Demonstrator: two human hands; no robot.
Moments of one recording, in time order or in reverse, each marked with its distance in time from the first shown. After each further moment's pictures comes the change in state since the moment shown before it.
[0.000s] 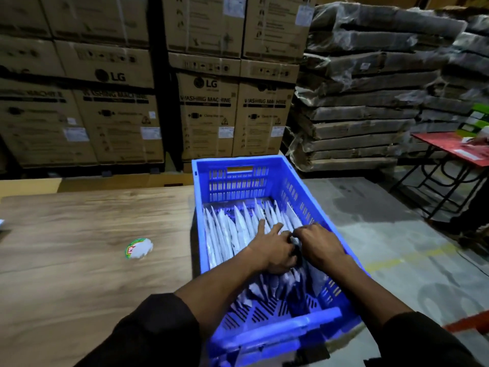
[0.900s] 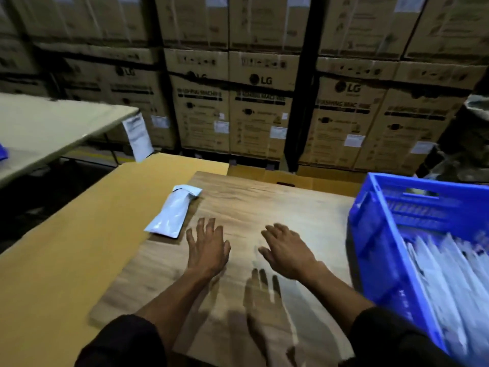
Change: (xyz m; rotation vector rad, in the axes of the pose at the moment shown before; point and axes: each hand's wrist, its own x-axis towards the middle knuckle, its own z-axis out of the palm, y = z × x) left_hand -0.410 -0.302 0.126 0.038 0.331 -1.152; right_hand 0.078 -0.436 -0.023 0.183 0.153 -0.702
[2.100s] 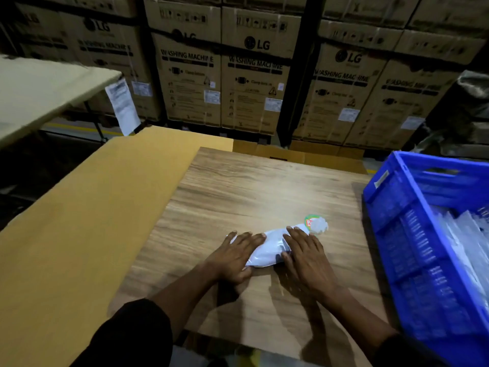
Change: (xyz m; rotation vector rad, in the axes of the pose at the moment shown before) left_hand -0.021 -0.049 0.054 -0.287 -0.228 0.806; right_hand -0.037 -0.045 0.076 0.092 0.204 0.186
